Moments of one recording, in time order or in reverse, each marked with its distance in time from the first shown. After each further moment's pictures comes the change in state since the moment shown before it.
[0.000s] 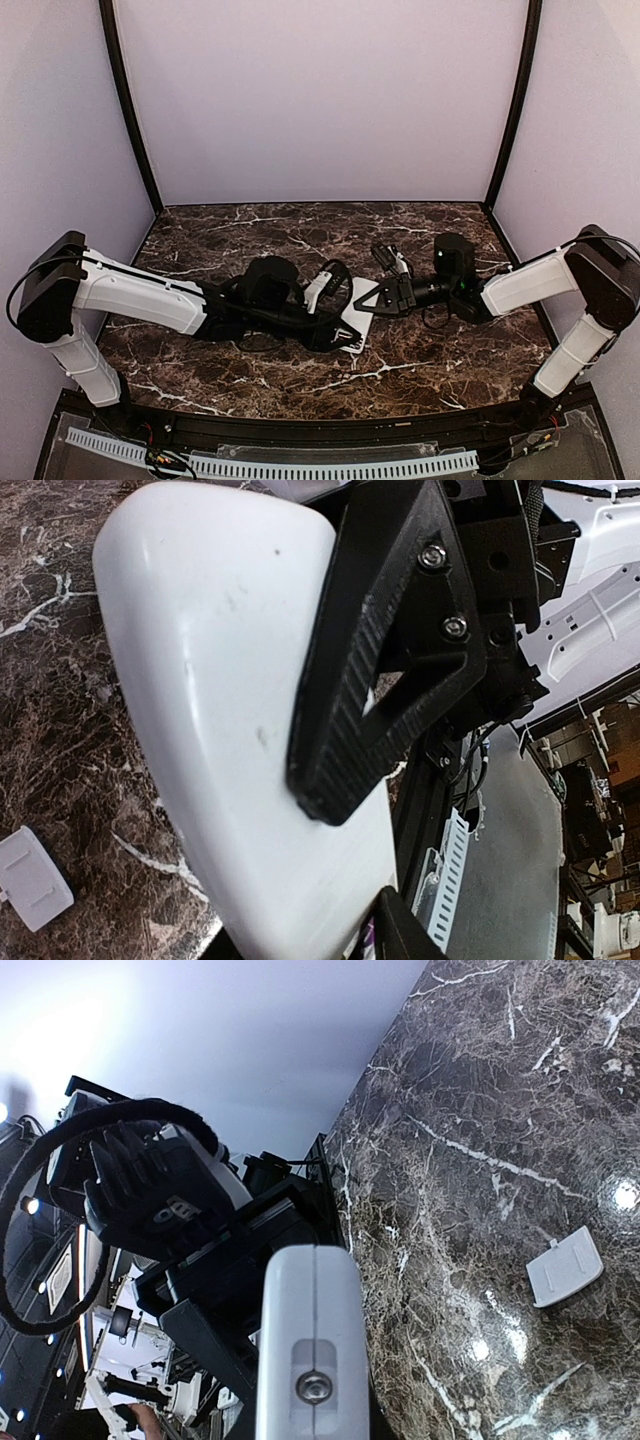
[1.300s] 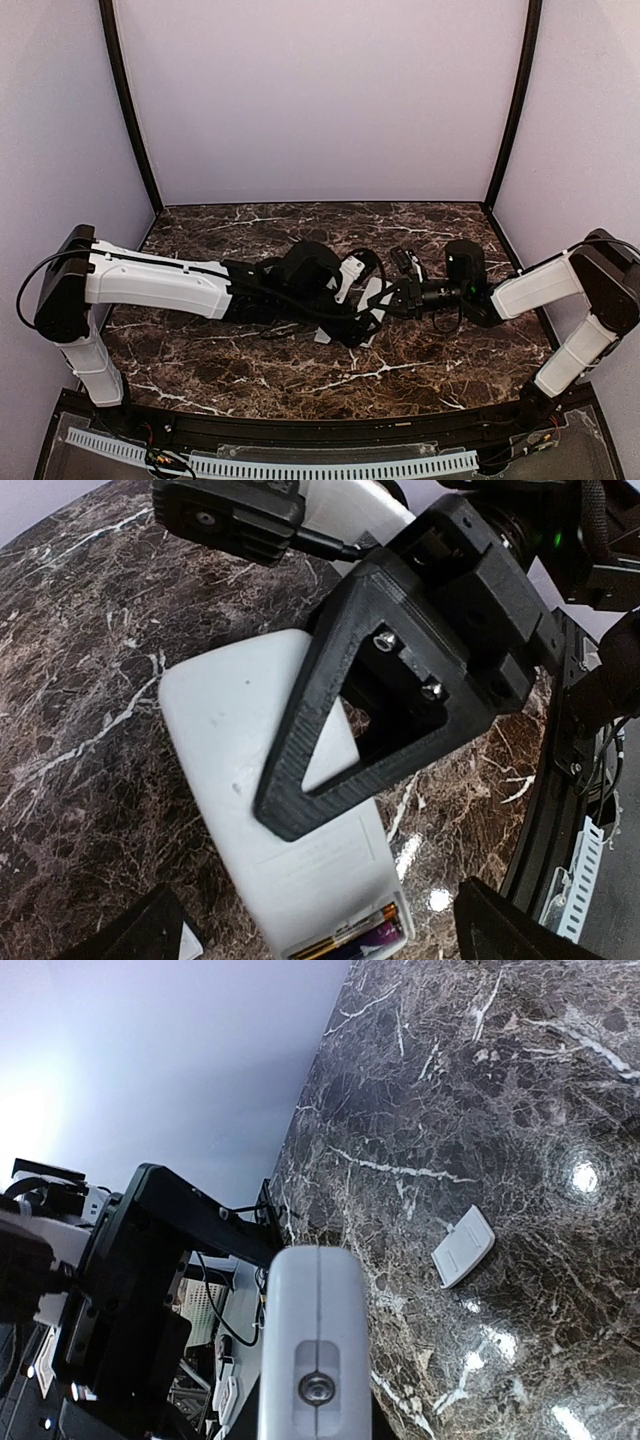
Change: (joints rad) left arm -0.056 0.071 0.295 -0.354 -0.330 0.273; right arm -0.088 -0.034 -0.080 -0.047 0.111 0.006
